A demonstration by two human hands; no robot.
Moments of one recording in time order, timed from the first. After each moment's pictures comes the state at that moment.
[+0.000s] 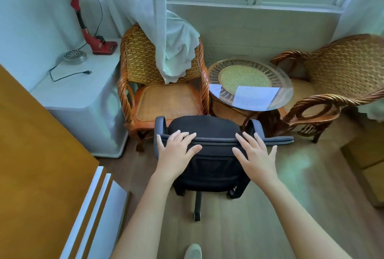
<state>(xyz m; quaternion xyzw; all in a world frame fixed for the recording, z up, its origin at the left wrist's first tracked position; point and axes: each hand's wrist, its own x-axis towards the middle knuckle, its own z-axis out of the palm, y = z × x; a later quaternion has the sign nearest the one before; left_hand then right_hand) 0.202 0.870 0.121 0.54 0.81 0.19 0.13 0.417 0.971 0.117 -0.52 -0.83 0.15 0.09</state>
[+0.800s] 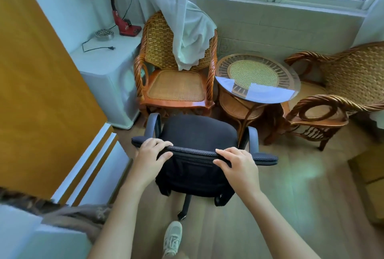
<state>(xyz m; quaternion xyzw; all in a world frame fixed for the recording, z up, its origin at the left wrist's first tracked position) 0.332 0.732 0.098 0.44 0.83 0.32 0.11 0.543 0.877 0.107 -0.39 -0.88 0.19 0.19</state>
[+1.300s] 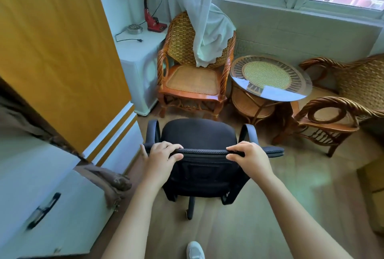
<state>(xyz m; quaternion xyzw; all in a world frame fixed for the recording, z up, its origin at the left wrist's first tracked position) 0.446 0.625 0.094 0.35 0.89 0.27 0.08 0.622 0.824 0.121 -0.35 -0.89 0.27 0.10</state>
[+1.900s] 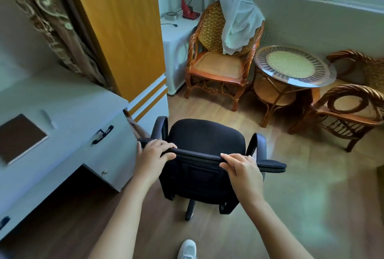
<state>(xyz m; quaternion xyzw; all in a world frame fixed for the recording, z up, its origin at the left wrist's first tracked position) 0.599 0.401 0.100 0.31 0.90 0.32 0.05 0.775 0.585 0.107 -0.29 -0.91 0.21 0.18</state>
